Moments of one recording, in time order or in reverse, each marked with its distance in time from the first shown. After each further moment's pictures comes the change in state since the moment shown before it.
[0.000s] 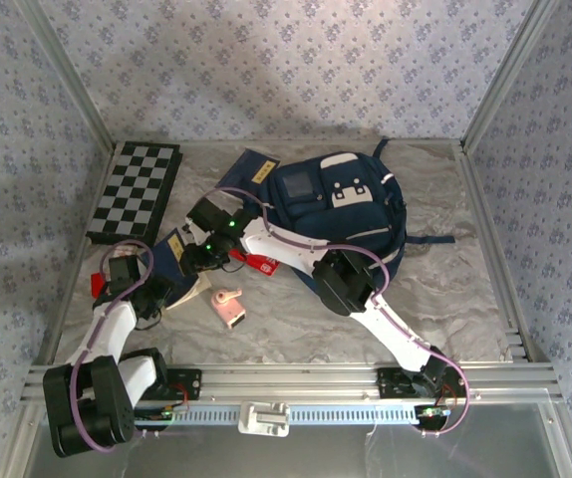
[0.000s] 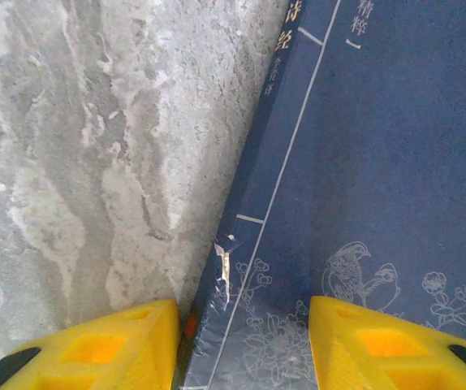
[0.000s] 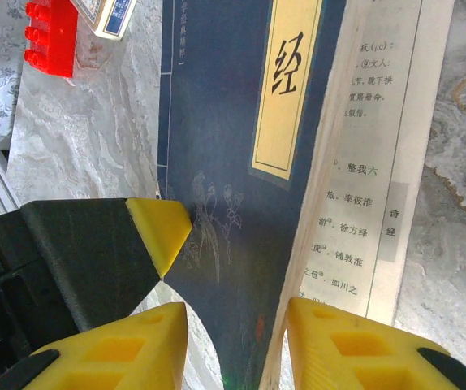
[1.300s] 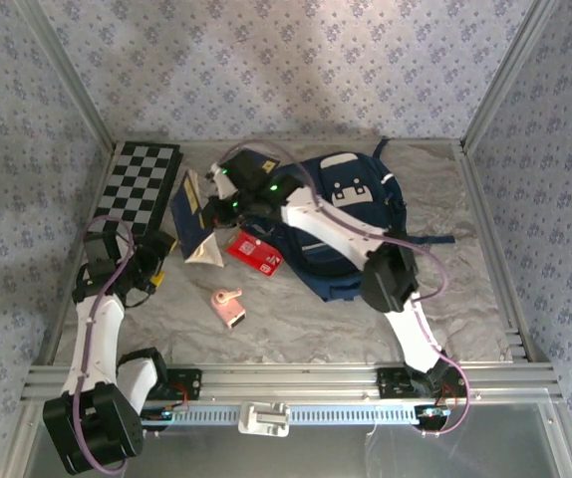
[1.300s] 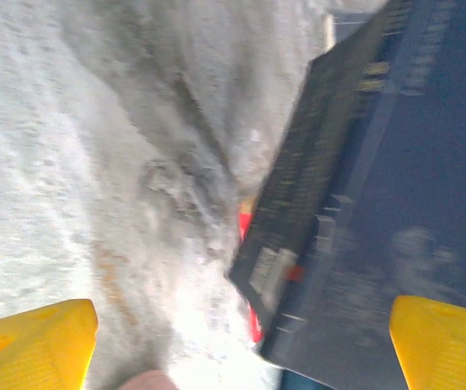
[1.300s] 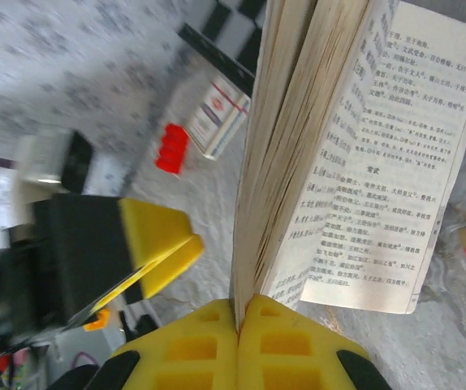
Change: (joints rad) left arm 0.057 -0.103 0.261 -0.108 0.356 -0.095; right arm -0.142 -0.377 -0.166 0.057 -0.003 -0.001
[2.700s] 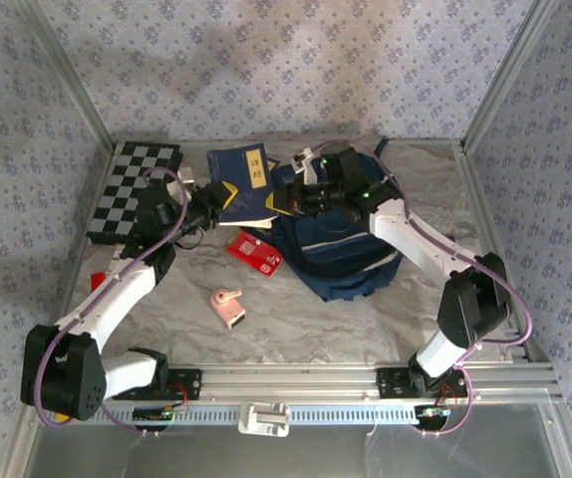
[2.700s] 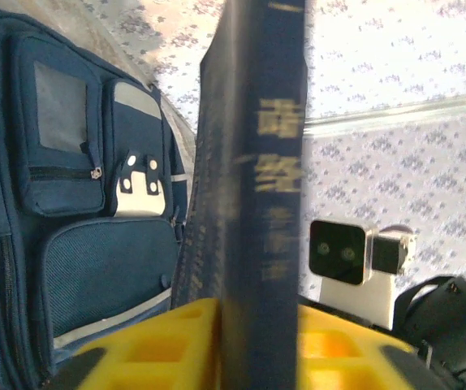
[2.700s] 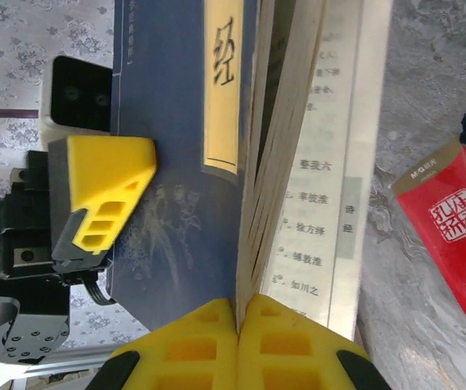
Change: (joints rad) left arm -0.531 0.287 0.147 0.845 0.015 -0.424; right arm -0.289 -0.497 -0.688 0.369 -0.260 0.192
